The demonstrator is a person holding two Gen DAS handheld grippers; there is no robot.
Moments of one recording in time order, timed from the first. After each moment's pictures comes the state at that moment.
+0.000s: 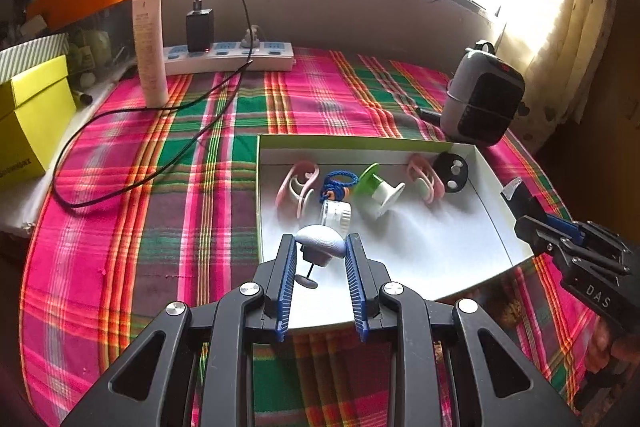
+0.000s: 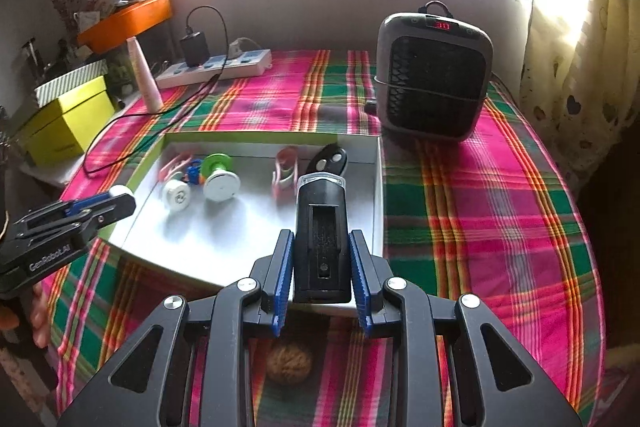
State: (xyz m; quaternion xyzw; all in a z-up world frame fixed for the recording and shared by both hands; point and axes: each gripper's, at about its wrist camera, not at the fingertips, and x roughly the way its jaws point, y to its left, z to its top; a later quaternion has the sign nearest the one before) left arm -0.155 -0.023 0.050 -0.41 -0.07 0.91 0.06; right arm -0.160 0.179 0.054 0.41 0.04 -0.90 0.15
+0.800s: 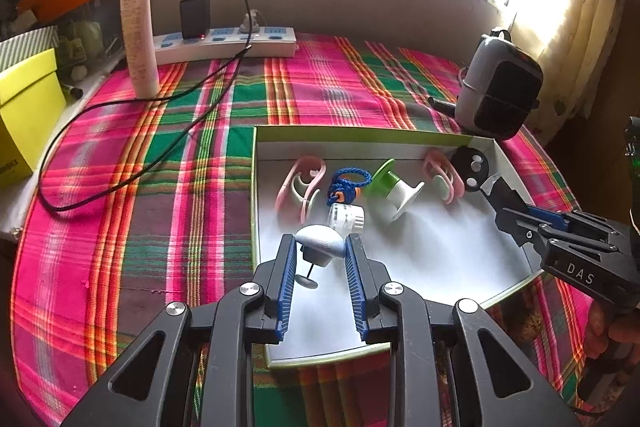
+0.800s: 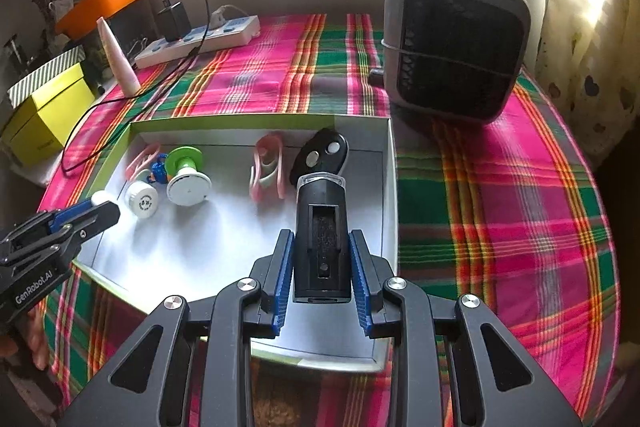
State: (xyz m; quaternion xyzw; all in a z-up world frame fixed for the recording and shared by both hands) left arm -0.176 -0.022 0.032 -0.43 -0.06 0.90 0.06; right arm -0.202 0.173 0.029 0.47 0.04 -0.87 0.15
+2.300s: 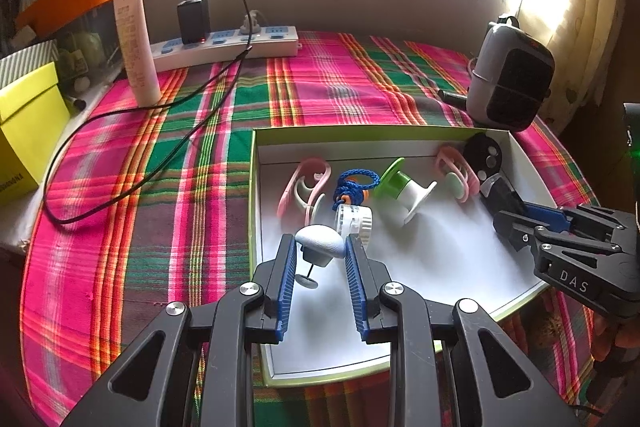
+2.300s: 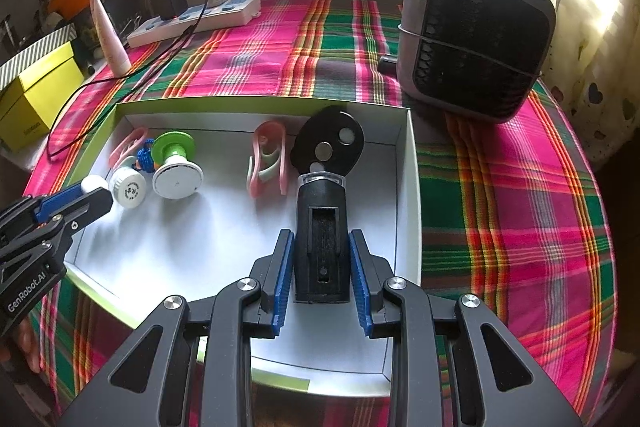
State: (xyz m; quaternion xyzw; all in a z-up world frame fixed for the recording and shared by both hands) left arm -0.184 -0.016 0.028 -0.43 -0.03 0.90 0.04; right arm -0.208 0.157 0.018 0.48 0.07 -0.86 0.14
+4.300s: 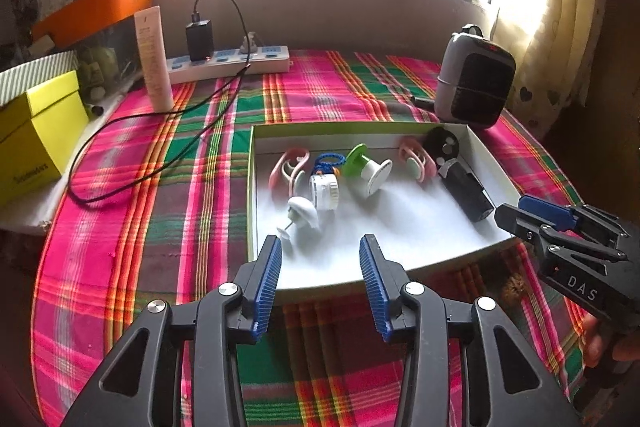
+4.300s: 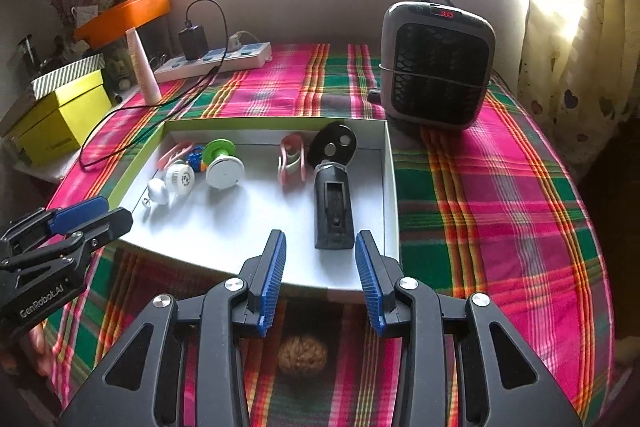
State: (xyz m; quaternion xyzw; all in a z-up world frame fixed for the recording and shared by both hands) left arm -0.126 -0.005 0.048 -0.40 -0.03 0.92 0.04; right arm -0.137 0.171 0.048 0.40 0.04 -0.90 0.14
